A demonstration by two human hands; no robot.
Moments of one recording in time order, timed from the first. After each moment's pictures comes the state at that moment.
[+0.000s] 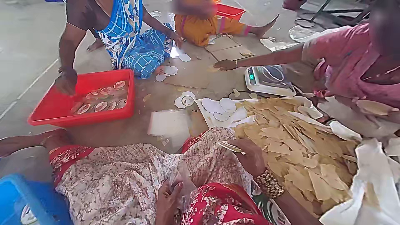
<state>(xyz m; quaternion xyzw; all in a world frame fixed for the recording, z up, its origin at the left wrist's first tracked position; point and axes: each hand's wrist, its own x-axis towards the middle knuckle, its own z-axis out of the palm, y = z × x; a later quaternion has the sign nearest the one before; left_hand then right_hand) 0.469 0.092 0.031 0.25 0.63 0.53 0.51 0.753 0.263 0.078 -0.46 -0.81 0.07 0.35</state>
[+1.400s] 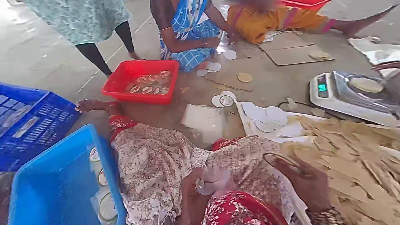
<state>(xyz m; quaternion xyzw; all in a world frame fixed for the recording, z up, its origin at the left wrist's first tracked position) 0.476 0.094 0.111 0.40 0.50 0.71 0.29 0.739 0.251 0.105 -0.57 -0.68 0.27 0.37</state>
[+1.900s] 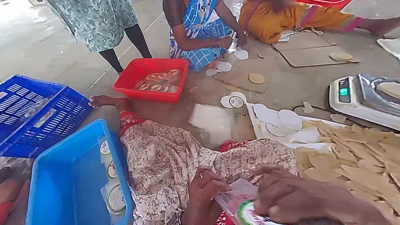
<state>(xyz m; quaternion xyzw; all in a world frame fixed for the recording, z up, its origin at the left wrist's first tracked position) 0.455 0.101 0.120 0.63 0.48 0.61 0.08 0.631 0.211 0.253 -0.02 -0.76 0.54 0.37</state>
